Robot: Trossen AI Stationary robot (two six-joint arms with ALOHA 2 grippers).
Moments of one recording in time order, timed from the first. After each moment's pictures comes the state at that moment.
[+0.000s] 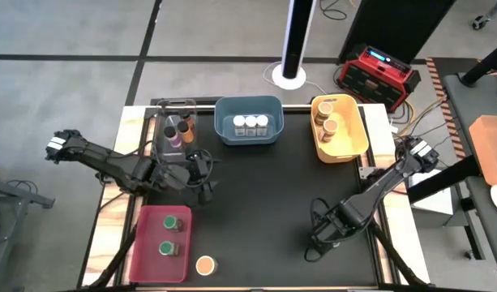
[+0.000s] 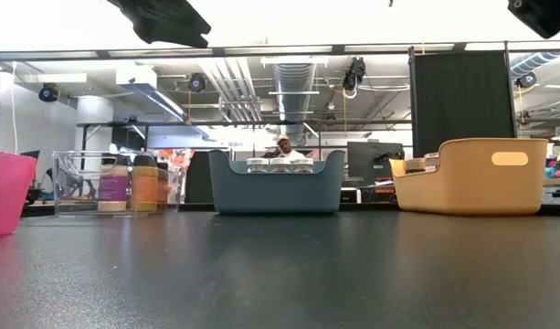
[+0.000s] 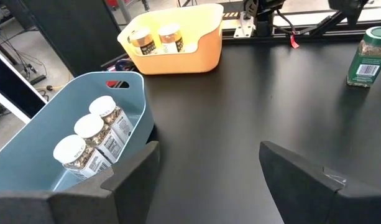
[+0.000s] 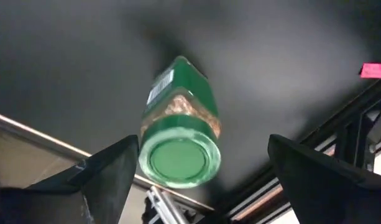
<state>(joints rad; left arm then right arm) -0.30 1.10 0.86 -0.28 -0.62 -0.14 0.64 1.59 1.23 -1.19 -0.24 1.59</state>
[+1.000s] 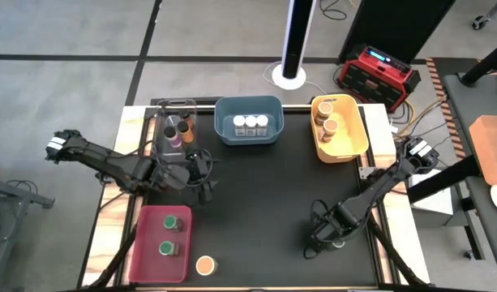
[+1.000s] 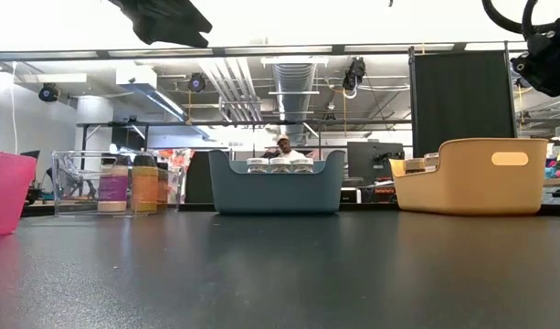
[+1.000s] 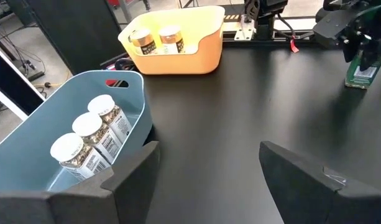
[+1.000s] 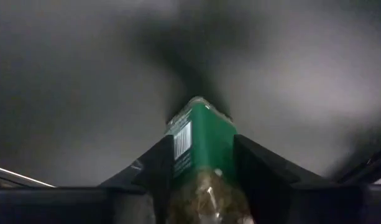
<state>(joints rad) -0.30 1.11 0.86 -0.27 -0.62 -0.17 0.64 1.59 1.02 -0.92 -0.22 1.68</state>
